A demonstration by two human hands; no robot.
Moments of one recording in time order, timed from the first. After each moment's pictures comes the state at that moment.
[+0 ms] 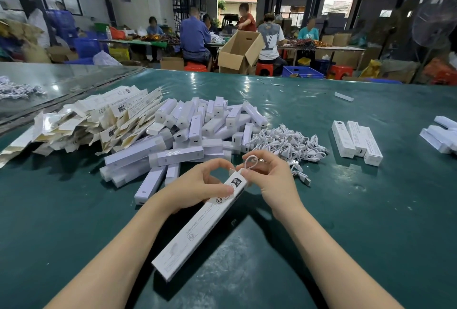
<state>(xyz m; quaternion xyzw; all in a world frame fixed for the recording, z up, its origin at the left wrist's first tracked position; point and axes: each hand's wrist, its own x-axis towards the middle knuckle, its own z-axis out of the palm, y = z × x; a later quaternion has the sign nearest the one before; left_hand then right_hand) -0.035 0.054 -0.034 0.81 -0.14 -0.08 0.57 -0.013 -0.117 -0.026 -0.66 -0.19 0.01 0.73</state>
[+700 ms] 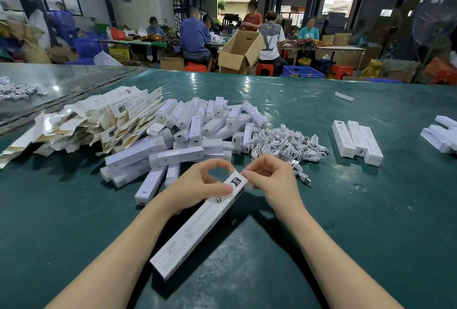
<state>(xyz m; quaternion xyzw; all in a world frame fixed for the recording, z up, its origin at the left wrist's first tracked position) -0.038 0.050 -0.033 0.79 -0.12 -0.05 0.60 -0.009 -0.122 -0.034 -0.71 -0.19 -0.04 0.68</state>
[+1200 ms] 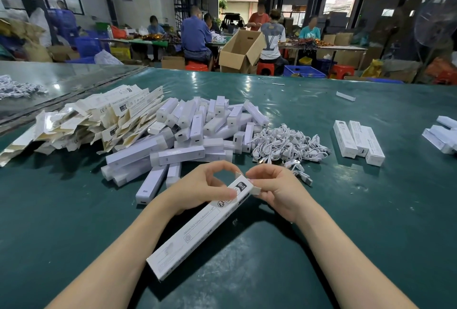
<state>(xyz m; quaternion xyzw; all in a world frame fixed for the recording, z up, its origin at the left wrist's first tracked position) -0.038 0.049 -0.032 0.76 -0.15 -0.10 0.62 -0.005 -0.134 -0.031 -0.59 -0.12 0.20 0.78</state>
